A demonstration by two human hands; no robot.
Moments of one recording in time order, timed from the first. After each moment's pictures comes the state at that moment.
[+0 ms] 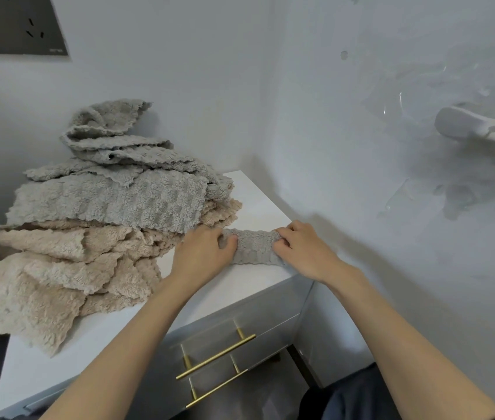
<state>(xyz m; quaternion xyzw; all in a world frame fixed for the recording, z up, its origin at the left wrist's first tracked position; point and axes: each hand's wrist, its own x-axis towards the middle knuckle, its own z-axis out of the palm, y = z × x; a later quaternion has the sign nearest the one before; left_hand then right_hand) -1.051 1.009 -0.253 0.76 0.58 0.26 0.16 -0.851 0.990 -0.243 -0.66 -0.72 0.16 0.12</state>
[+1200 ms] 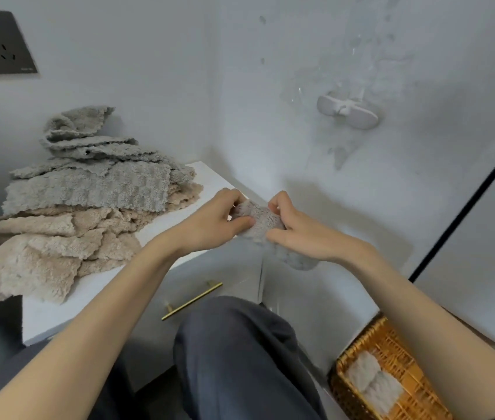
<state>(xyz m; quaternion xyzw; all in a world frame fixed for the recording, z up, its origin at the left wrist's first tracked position) -1.017 0.894 -0.161 0.85 0.34 0.24 0.31 -0.837 0.834 -0.167 -0.61 -0.70 0.28 0.22</state>
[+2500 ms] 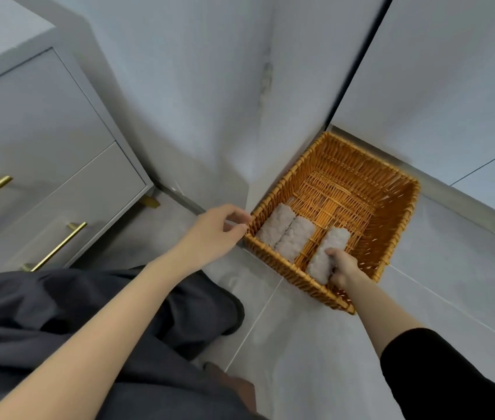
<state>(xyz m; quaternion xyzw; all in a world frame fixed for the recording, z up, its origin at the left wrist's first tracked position) -0.835 0.768 -0.404 0.79 0.36 0.01 0.50 -0.608 0.600 -0.584 -0.73 0.25 0.39 0.50</state>
